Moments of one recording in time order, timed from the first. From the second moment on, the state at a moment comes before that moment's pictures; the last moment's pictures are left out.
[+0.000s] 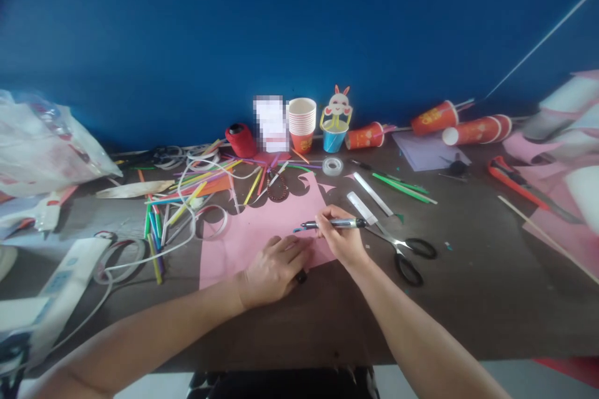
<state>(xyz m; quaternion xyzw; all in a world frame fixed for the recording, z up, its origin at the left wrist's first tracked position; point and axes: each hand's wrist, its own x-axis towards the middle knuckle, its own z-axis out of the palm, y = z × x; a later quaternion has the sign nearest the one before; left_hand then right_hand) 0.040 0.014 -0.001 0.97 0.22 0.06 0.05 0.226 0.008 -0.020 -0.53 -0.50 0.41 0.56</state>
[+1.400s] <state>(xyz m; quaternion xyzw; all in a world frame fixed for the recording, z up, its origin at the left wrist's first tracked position) 0.039 0.021 0.000 0.98 0.19 0.05 0.09 0.220 0.016 -0.021 -0.65 -0.53 0.31 0.45</state>
